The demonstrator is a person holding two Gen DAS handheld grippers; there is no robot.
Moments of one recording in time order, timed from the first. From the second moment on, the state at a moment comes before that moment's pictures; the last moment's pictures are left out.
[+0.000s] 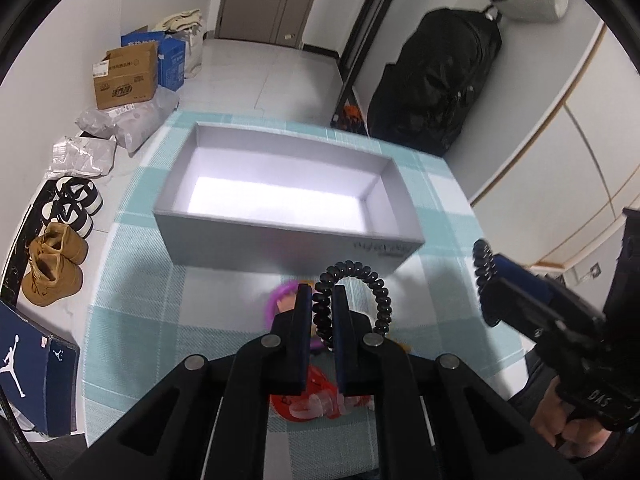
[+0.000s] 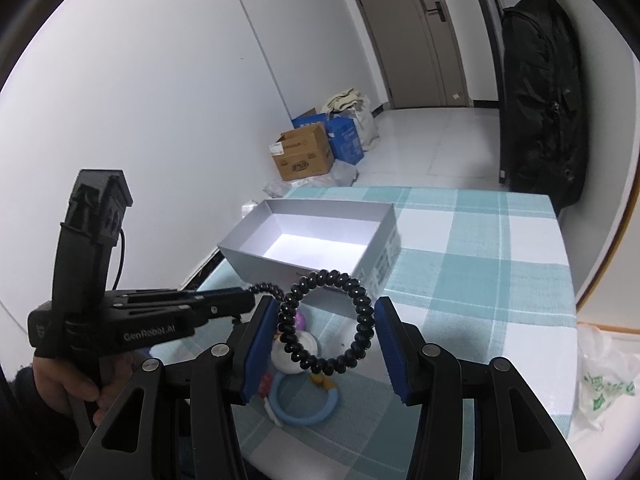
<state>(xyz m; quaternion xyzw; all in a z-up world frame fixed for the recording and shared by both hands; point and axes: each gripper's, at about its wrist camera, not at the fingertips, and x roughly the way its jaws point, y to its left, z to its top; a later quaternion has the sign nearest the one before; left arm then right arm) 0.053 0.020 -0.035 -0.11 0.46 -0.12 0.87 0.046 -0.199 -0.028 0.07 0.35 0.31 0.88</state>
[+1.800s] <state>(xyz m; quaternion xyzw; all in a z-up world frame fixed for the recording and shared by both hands) 0.137 0.057 -0.029 -0.17 0.44 -0.12 0.87 0.150 -0.155 -0.021 0.06 0.36 0.32 0.88</state>
